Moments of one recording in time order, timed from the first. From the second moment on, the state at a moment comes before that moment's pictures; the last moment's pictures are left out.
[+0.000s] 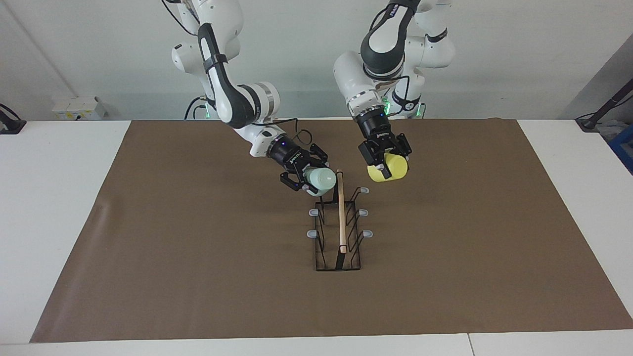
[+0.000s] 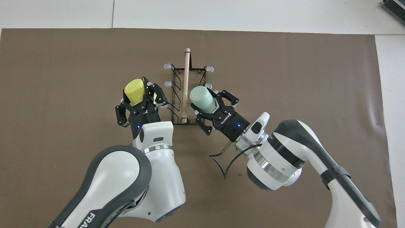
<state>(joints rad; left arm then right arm) -0.23 -0.08 -0.42 -2.20 1.58 2.29 -2.32 0.53 0.15 -0.01 -2.15 2.64 2.47 -2.66</state>
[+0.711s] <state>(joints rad) -0.22 0.06 -0.51 -2.21 1.77 2.09 -2.55 0.53 0.18 -0.01 -2.15 2.64 2.47 -2.66</state>
